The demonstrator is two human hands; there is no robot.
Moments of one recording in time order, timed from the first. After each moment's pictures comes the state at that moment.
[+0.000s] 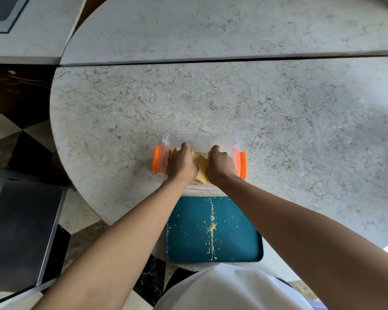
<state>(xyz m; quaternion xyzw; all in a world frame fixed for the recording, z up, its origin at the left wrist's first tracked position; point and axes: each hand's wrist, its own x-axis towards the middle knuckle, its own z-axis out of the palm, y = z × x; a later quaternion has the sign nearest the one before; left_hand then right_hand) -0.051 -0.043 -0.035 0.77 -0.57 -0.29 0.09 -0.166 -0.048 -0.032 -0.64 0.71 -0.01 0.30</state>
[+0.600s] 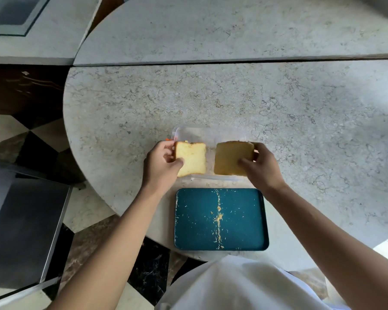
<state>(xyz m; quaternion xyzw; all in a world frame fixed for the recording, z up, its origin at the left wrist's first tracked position) 0.009 0.027 0.026 0.70 -0.42 -0.41 0.40 -0.236 0.012 0.018 -0.49 0.69 -0.31 0.44</state>
